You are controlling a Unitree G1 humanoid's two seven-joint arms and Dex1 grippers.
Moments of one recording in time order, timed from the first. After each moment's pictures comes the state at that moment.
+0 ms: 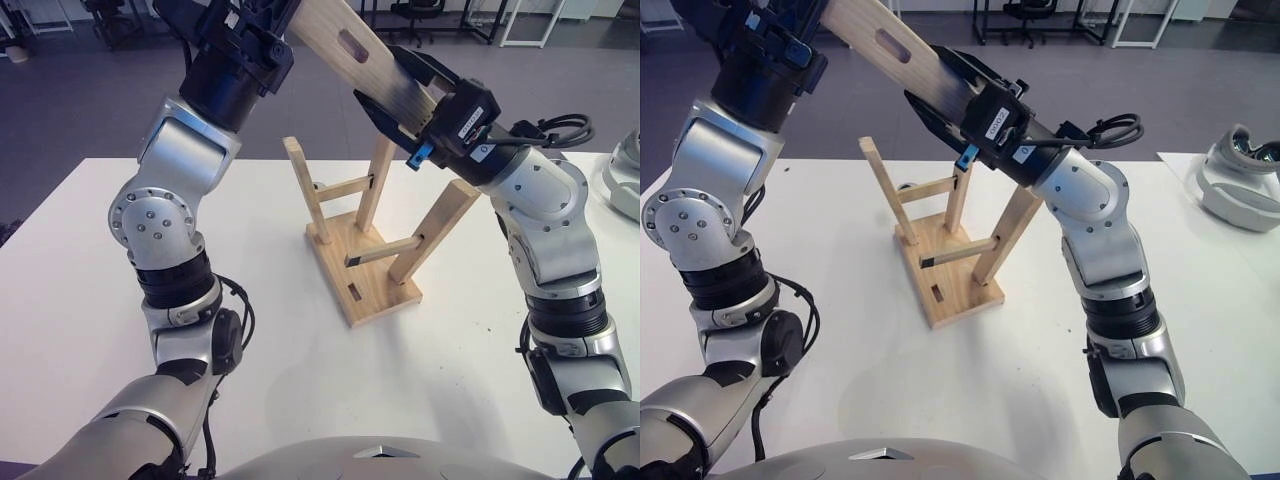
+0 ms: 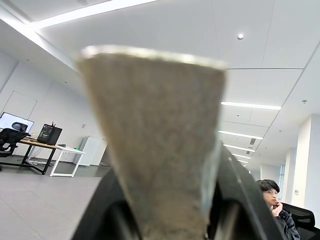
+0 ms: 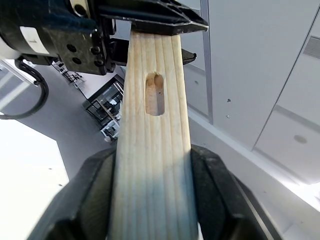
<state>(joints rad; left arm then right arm) -0.84 0.18 0.27 -0.32 -1.22 0.66 -0.11 -0.65 -0.49 0.12 -0.33 0.15 0.05 0.55</state>
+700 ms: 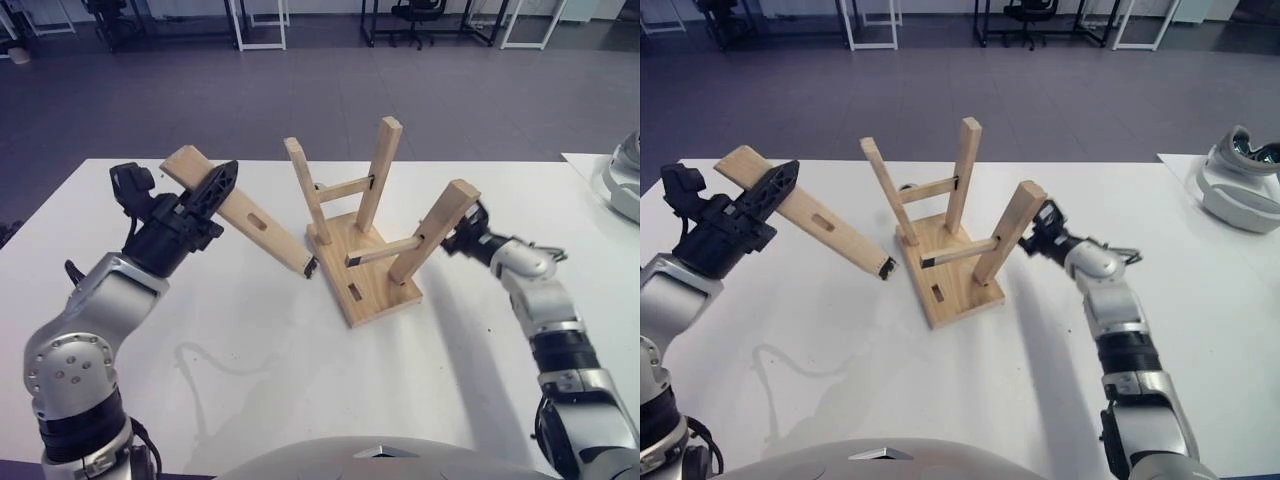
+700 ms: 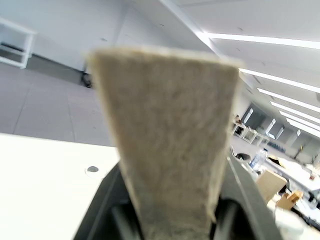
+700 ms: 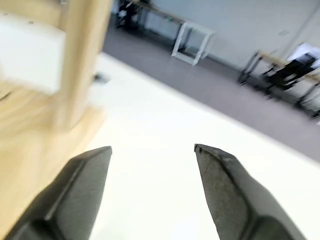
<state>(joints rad) -0.10 0.41 0.43 -0.63 -1.35 0.75 0.02 -0.32 -0.46 0.04 0.29 0.11 0.12 0.56</state>
